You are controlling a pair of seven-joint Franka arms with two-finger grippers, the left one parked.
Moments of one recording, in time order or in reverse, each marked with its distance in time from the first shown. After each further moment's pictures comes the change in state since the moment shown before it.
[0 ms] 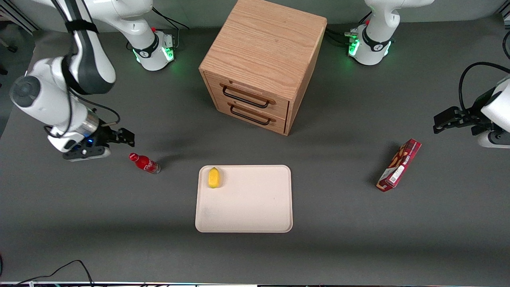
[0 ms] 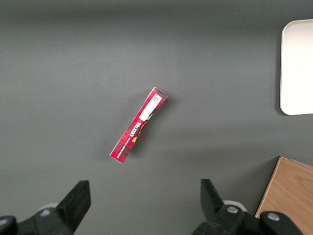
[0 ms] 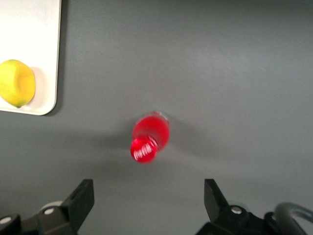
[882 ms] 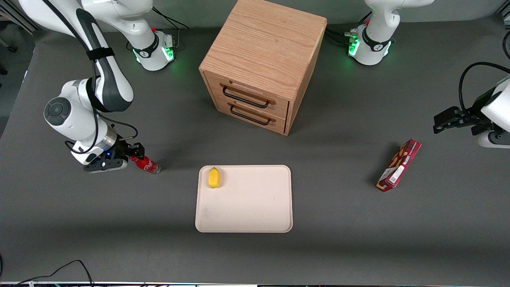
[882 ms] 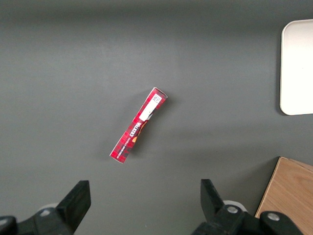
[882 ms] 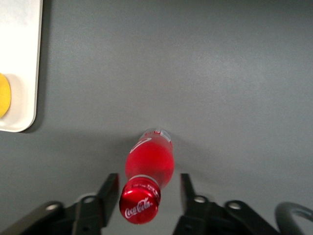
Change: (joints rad) arm -0.003 0.104 0.006 -0.019 0.000 0.142 0.000
